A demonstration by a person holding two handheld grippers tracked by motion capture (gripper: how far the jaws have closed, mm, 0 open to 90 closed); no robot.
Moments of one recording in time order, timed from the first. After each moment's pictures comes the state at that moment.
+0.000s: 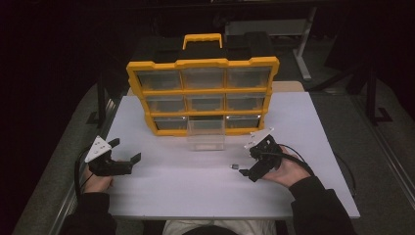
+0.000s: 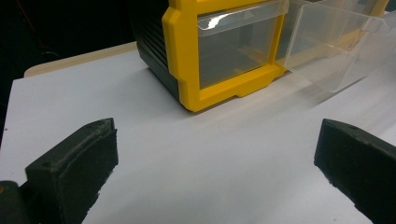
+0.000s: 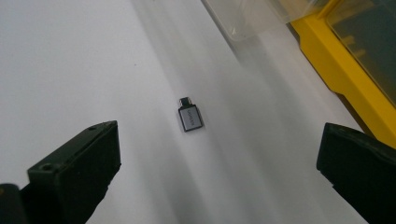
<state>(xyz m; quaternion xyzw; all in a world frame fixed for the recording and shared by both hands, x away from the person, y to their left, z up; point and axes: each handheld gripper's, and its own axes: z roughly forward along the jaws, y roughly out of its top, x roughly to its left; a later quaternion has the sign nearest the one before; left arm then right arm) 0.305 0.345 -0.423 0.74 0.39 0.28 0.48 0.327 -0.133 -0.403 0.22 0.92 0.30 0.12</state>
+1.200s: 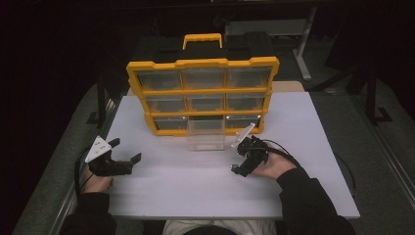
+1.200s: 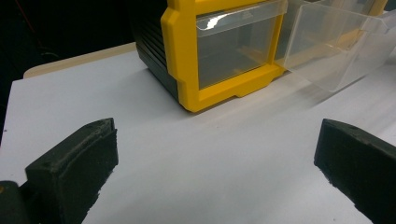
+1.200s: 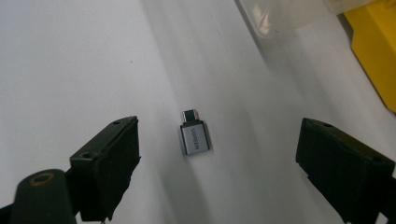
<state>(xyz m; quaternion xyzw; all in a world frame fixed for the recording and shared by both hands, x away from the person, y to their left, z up) 0.304 0.345 -0.423 0.74 0.38 0.28 0.48 0.355 -0.105 -0.423 0.19 0.95 0.25 0.07</state>
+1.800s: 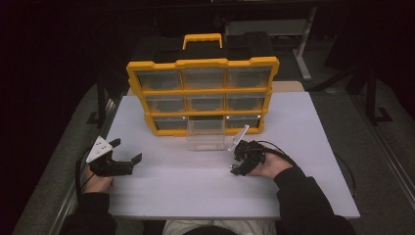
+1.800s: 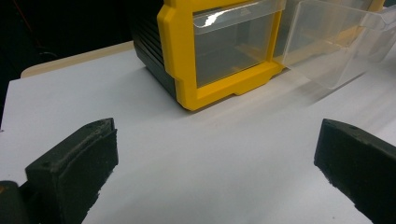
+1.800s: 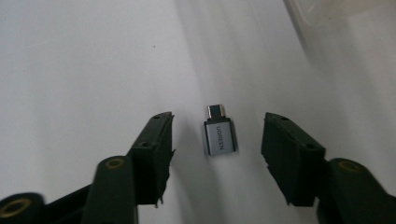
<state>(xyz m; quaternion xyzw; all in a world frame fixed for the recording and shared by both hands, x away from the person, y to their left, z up) 0.305 0.343 -0.424 0.74 0.38 0.28 0.47 0.358 -0.096 -0.432 0.16 0.96 0.23 0.02</state>
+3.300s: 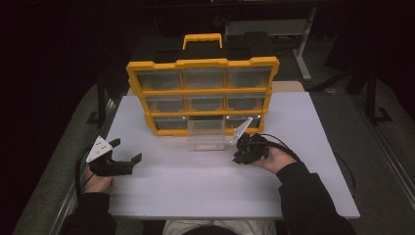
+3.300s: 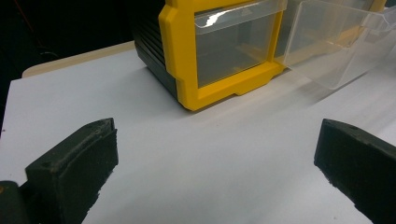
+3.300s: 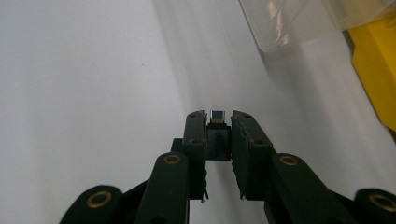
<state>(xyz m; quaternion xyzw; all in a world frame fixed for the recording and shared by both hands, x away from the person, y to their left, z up) 0.305 0.344 -0.424 0.74 0.38 0.28 0.47 0.363 -0.102 -0.407 0.16 0.96 0.24 0.05</state>
